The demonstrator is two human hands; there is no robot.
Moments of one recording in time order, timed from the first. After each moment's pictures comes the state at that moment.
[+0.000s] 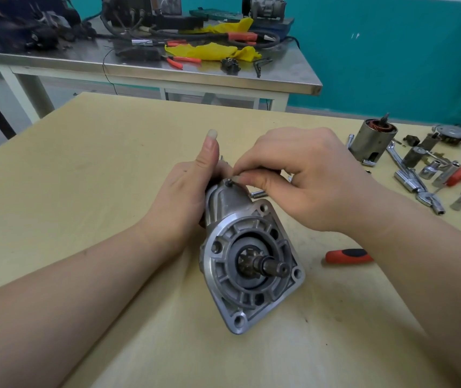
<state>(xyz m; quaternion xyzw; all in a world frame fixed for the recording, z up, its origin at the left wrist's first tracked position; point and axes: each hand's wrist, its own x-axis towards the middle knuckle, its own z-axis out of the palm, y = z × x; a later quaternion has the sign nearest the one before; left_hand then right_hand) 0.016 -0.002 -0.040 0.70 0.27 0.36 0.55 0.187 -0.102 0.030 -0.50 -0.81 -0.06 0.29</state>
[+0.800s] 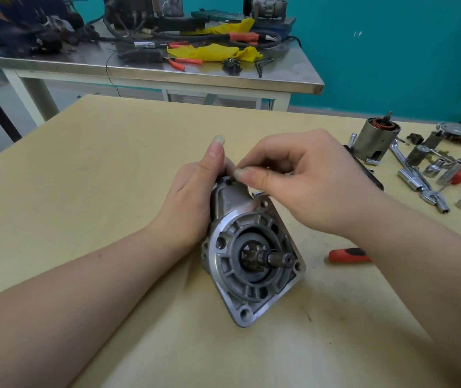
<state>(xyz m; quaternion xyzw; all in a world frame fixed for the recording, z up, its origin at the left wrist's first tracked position) 0.021 -0.006 -0.044 0.70 0.23 0.40 0.54 0.179 -0.107 0.027 -0.59 -0.69 0.13 0.38</state>
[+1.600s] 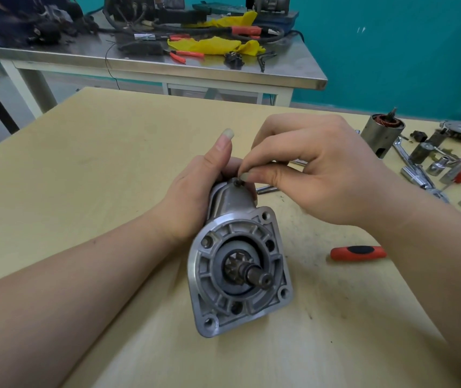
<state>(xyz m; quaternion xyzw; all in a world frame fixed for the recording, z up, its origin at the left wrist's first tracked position) 0.021 0.000 -0.040 0.64 0.16 0.28 0.70 0.191 -0.106 0.037 -0.51 -0.81 -0.01 0.30</state>
